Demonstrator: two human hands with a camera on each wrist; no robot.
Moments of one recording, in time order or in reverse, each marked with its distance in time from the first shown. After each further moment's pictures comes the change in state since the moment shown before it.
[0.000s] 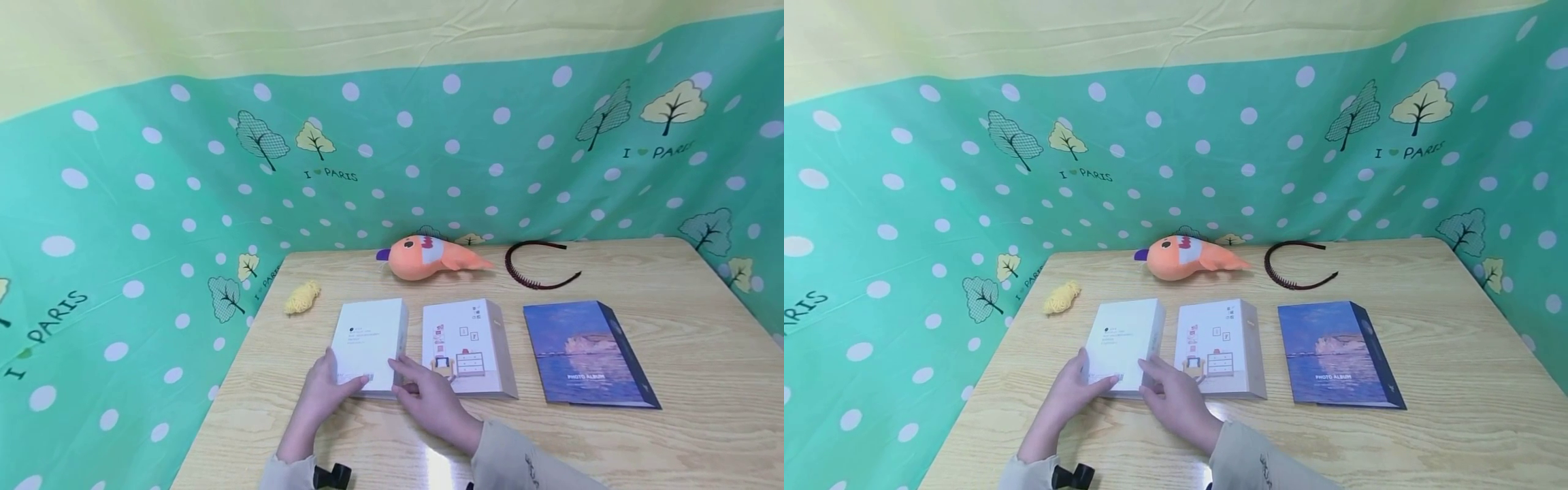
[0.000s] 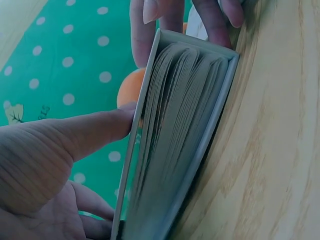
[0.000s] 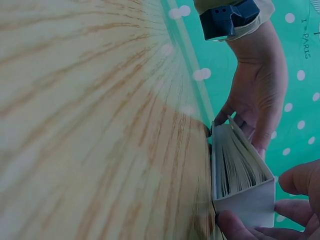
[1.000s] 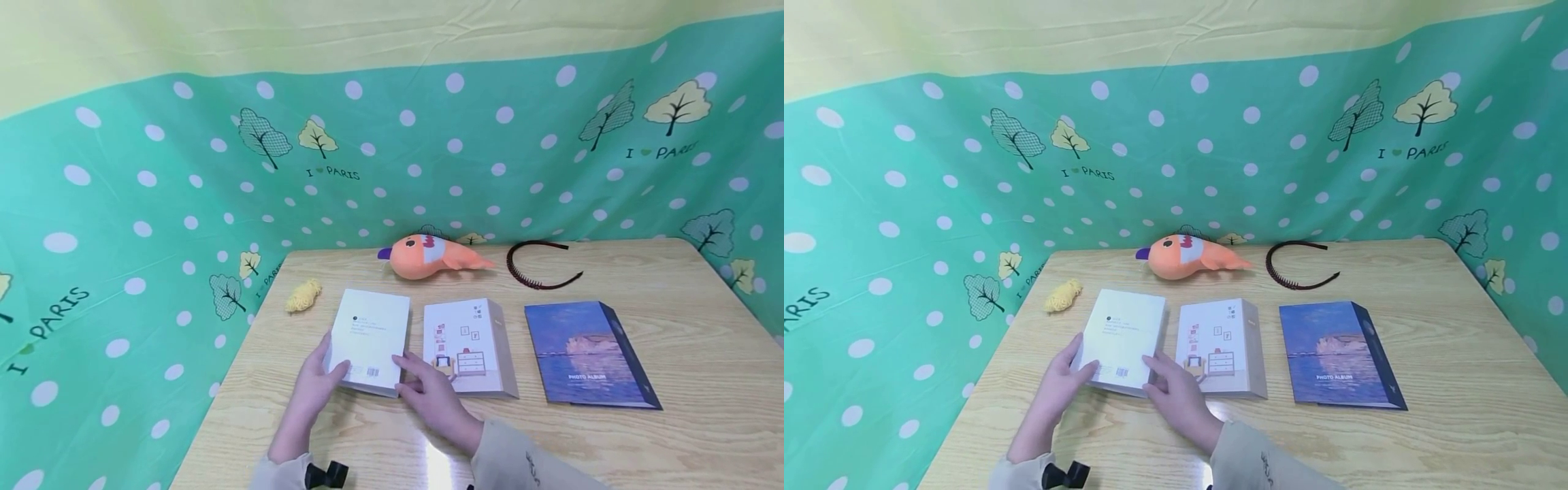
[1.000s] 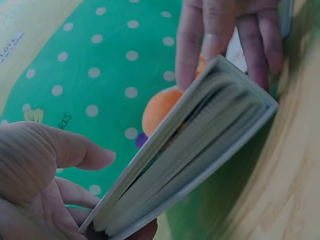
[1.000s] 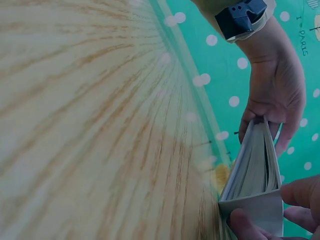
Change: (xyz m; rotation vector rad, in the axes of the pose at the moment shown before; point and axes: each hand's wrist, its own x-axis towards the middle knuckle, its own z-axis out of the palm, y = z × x) left_hand 0.000 0.017 -0.018 -0.335 -0.006 -0.051; right_hand 0.002 0.004 0.003 0.193 0.032 0.054
